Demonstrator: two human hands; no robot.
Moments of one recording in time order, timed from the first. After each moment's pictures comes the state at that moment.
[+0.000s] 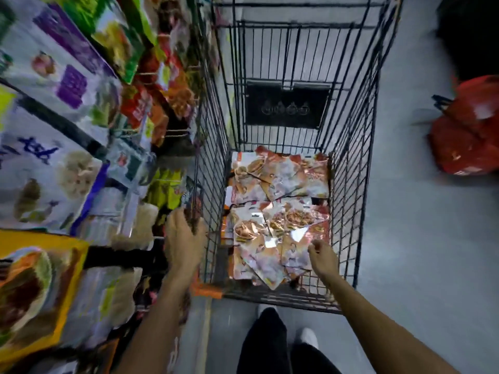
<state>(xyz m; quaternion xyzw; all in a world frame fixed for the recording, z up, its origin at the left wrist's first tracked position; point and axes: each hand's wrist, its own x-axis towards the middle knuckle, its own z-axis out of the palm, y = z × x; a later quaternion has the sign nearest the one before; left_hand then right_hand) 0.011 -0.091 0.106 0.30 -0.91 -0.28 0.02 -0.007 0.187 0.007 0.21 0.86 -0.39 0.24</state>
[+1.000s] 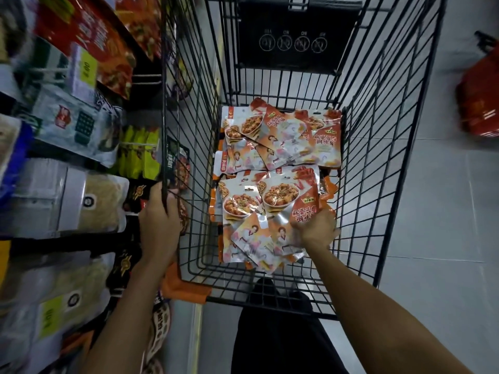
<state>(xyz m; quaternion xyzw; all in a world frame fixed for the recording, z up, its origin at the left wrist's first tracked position) -0.012 -0.112 0.033 0.26 -0.91 -0.31 0.04 -0.050 0.167 -0.104 0.31 0.90 -0.18 0.24</state>
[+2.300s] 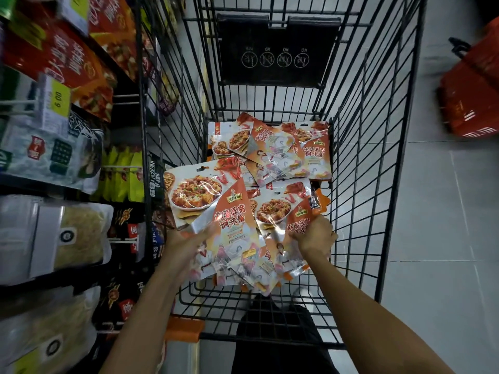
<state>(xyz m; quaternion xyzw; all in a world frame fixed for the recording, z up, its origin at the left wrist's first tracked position) -0.033 -0.085 -0.002 0.44 -0.65 -0.58 -0.22 -0.072 0.175 -0.104 0.28 0.91 -0.17 0.25</state>
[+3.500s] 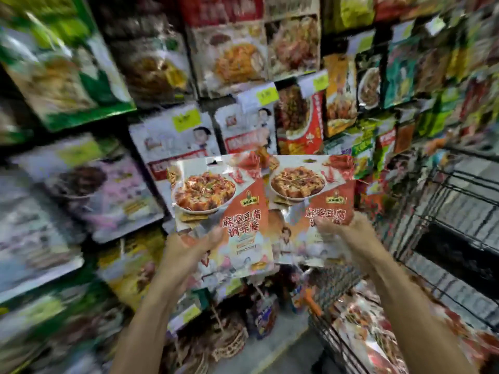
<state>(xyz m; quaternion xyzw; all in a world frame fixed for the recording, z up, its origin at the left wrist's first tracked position) 0.358 -0.038 0.400 0.42 -0.63 -0.49 0.42 0.072 0.066 0.373 -0.32 0.61 -0.64 0.34</state>
